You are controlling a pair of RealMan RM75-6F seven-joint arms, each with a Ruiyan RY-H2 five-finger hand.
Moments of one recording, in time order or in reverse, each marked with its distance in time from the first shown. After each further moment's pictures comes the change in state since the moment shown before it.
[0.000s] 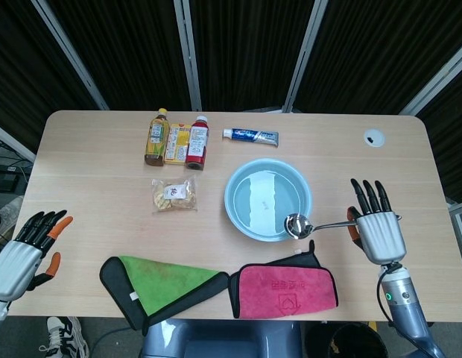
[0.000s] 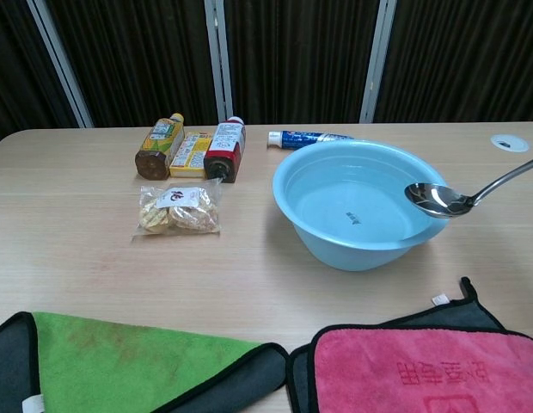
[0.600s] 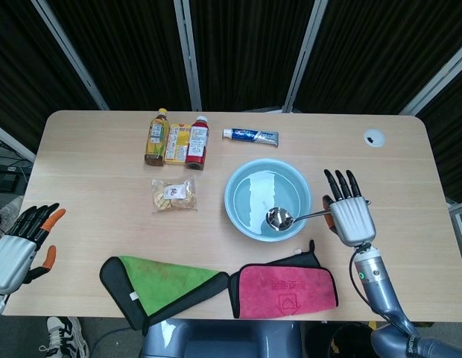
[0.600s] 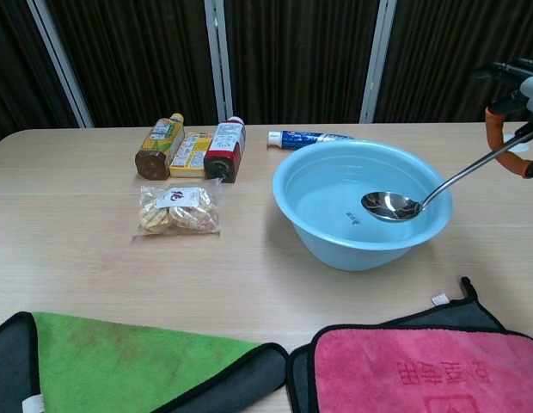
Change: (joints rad) left arm -0.006 0.000 -0.027 -0.002 -0.059 -0.022 -0.014; right arm 0.121 -0.123 0.045 0.106 0.088 -0.125 -0.028
